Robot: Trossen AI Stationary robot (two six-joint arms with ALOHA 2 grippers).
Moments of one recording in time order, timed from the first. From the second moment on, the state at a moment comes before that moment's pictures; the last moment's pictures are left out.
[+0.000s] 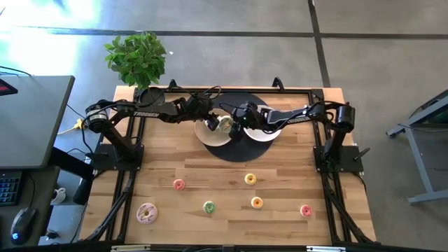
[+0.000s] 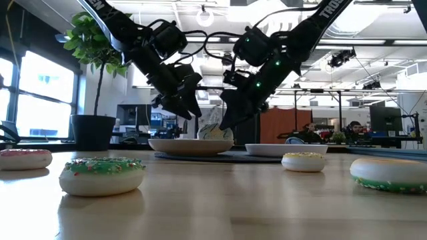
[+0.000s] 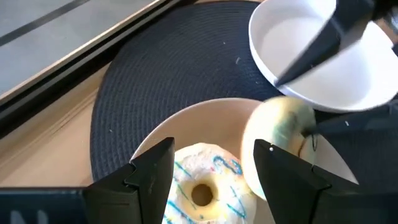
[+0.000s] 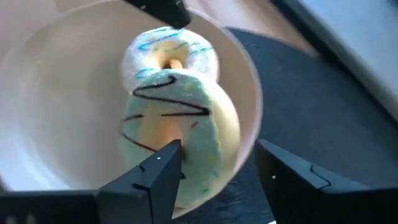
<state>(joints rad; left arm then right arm) 0.41 1.61 0.92 0.01 -0.15 -0.25 -0.29 1.82 1.02 0.09 0.22 0.05</state>
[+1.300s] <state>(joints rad) -0.14 1.11 0.92 -1.04 0.23 -0.47 -0.22 1.43 1.02 -0.13 0.23 0.03</state>
